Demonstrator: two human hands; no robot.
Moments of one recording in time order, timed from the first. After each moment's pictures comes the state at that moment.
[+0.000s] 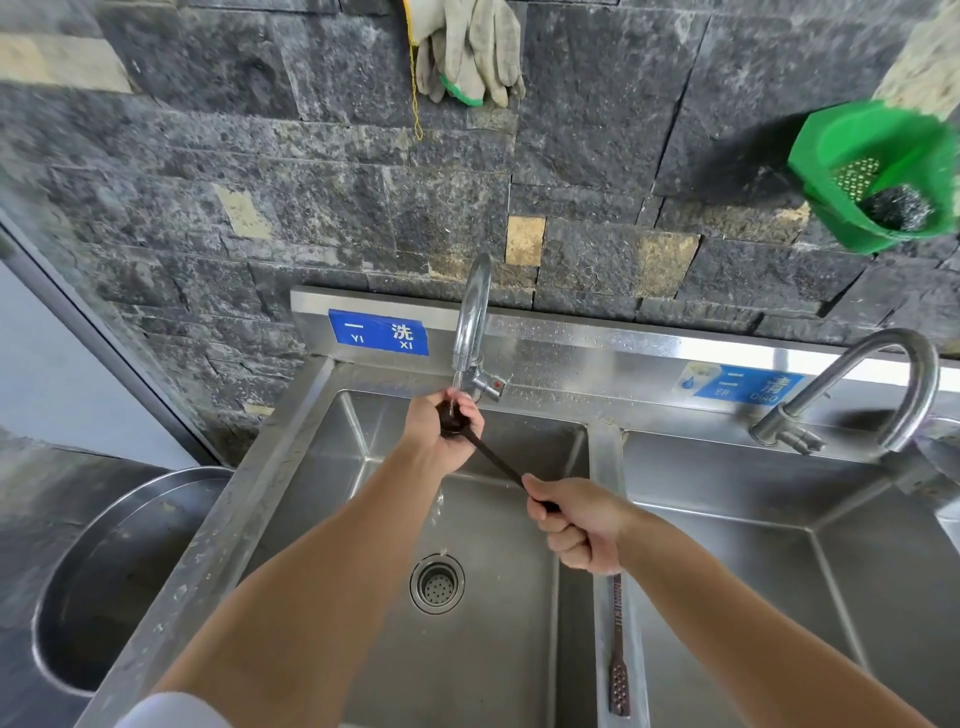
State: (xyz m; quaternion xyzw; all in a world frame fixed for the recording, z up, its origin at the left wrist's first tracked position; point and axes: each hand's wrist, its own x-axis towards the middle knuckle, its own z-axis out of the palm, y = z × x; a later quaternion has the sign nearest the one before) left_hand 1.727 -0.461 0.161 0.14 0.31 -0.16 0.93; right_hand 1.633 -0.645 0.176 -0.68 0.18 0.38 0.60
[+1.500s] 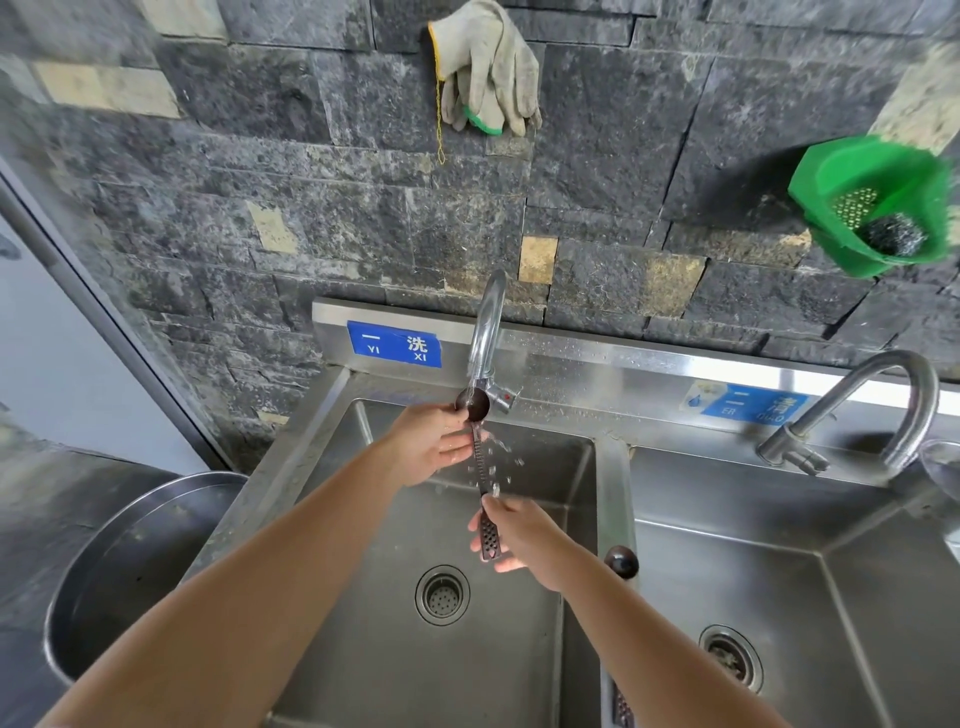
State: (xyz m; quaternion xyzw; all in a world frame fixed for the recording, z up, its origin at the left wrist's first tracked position) left_hand 1.698 -0.428 0.189 0.58 0.20 -0.21 0.76; right_hand 1.627 -0.581 0.130 -0.76 0.10 0.31 0.56
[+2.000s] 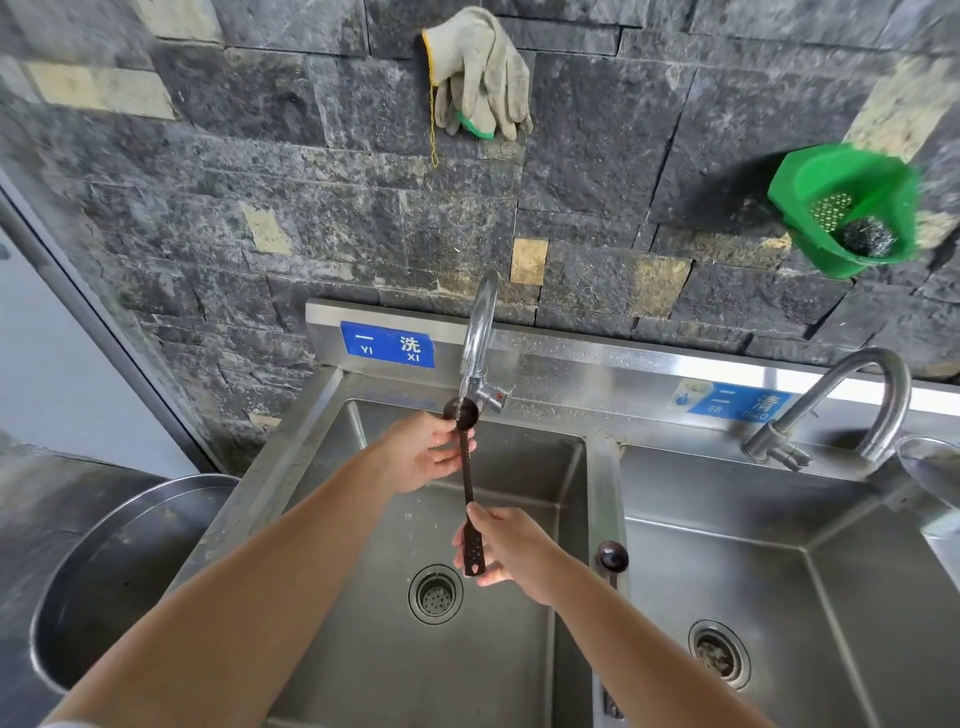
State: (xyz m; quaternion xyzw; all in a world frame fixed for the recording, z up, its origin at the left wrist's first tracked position) left_hand 1.684 -0.425 0.188 0.53 0.24 -0.24 0.78; right_hand 1.604 -0.574 0.141 -0.74 0.11 0.33 0.58
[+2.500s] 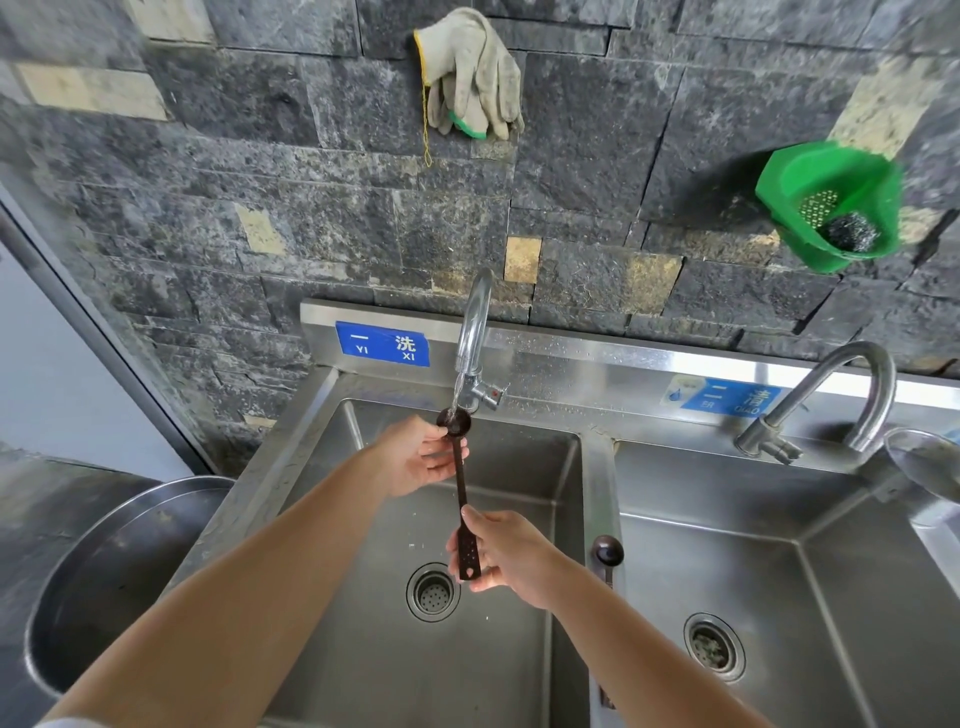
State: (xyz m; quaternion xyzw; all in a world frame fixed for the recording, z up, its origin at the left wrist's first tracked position) left_hand 1.677 -0.422 0.185 0.54 0.25 -0.25 0.77; right_hand 1.591 -0.572 0.147 -0.70 0.11 0.36 0.61
